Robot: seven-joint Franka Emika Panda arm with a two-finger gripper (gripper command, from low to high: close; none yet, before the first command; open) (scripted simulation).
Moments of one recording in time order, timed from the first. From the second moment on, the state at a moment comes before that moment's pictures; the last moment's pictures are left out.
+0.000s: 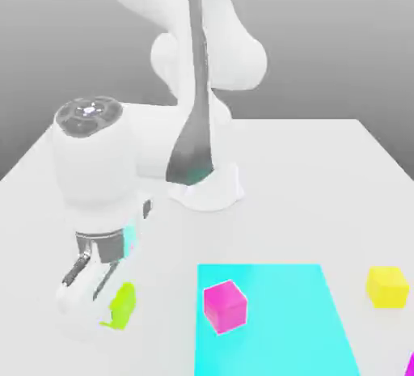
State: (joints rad) arm -0.37 0.28 0.25 -2.36 -0.21 2.57 2.44
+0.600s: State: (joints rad) arm 0.10 0.56 0.45 -2.05 -0.41 2.53 2.47
